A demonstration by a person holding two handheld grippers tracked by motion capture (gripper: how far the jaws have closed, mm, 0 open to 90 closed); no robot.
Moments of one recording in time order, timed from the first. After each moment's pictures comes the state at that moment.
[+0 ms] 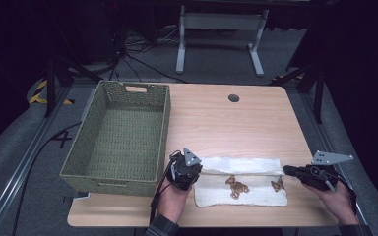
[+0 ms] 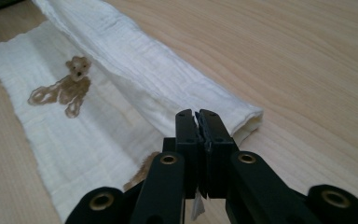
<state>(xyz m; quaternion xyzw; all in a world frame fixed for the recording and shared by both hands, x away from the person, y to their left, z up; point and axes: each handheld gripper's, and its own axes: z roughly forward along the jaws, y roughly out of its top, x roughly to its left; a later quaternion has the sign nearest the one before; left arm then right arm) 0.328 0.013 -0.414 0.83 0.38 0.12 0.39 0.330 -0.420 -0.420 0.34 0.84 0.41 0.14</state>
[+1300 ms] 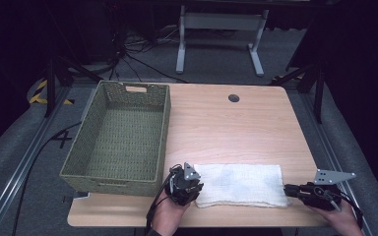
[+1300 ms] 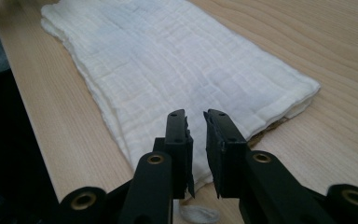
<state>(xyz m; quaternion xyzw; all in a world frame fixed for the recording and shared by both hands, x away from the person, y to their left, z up) 0.311 0.014 -0.429 0.86 0.35 0.07 0.37 0.292 -0.417 -0.434 0.32 0.85 0.41 0.09</state>
